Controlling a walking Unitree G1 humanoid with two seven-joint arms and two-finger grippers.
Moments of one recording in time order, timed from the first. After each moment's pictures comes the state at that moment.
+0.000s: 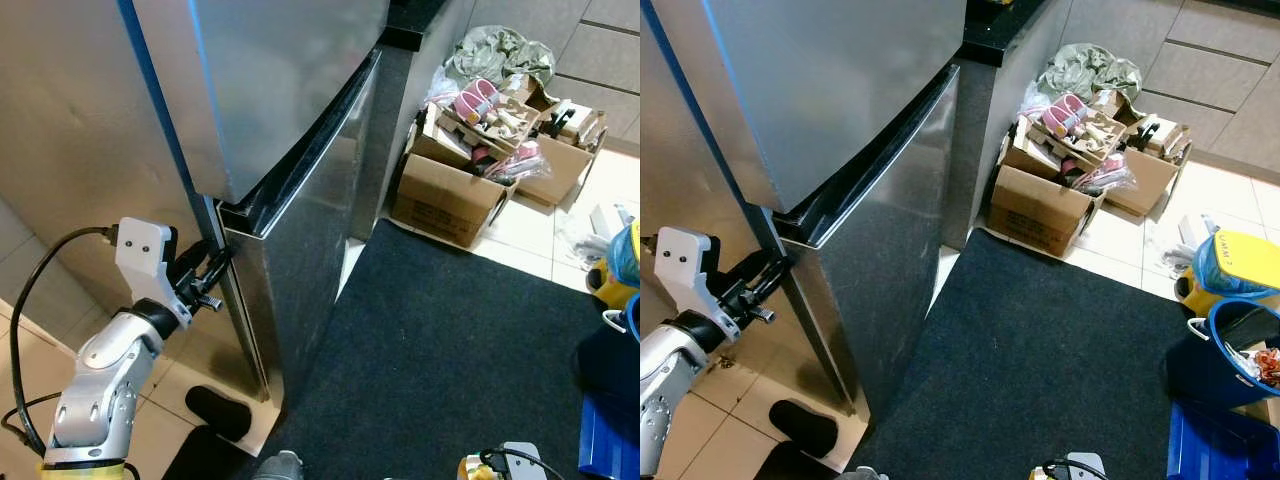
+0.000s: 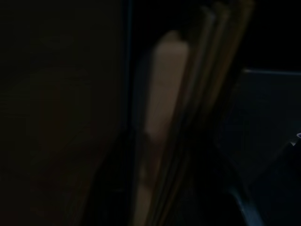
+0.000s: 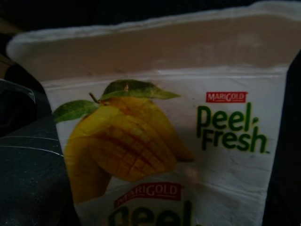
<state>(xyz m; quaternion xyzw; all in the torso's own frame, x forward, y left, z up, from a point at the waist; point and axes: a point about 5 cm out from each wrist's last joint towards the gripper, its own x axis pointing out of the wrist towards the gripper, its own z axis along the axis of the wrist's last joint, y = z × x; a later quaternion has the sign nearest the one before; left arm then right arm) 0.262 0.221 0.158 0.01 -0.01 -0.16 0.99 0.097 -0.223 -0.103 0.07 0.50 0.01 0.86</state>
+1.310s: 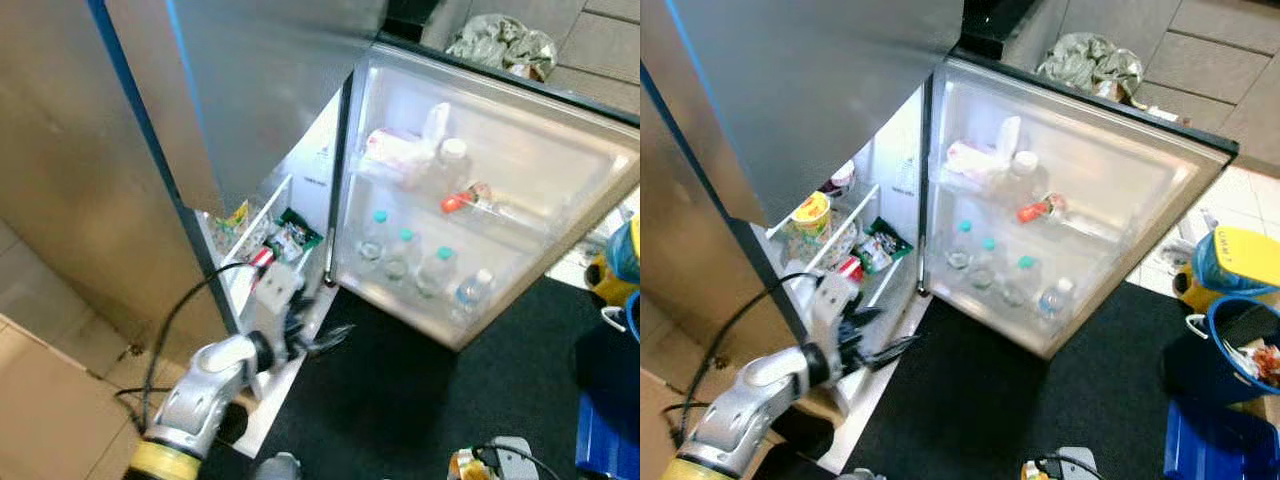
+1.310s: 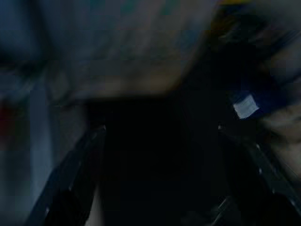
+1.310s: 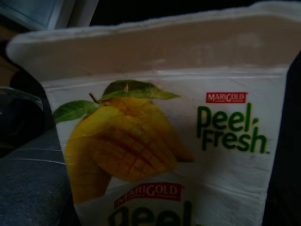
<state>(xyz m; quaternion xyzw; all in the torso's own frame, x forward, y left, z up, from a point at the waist) 0.255 0.157 0.053 0.06 0.19 -0.32 0.93 0.101 -0.214 -0.103 0.08 0.49 0.02 0.87</state>
